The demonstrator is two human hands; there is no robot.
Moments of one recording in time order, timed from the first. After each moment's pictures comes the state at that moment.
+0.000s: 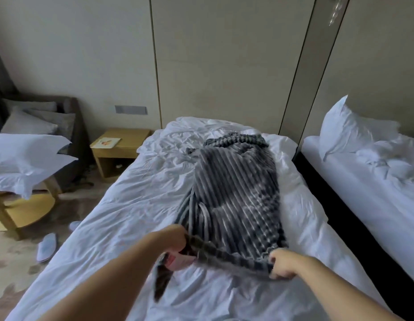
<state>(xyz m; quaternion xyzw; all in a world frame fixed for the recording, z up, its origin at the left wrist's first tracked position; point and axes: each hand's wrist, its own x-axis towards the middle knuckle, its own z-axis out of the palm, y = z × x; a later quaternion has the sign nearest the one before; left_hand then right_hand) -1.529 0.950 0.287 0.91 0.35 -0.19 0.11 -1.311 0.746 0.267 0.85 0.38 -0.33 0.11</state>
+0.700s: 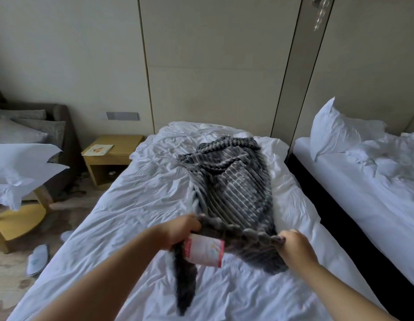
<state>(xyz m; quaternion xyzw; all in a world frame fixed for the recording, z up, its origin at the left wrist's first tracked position) -1.523 0.915 0.347 0.72 0.27 0.02 0.64 -1.294 0.718 0.273 0.92 0.35 0.00 -0.17</state>
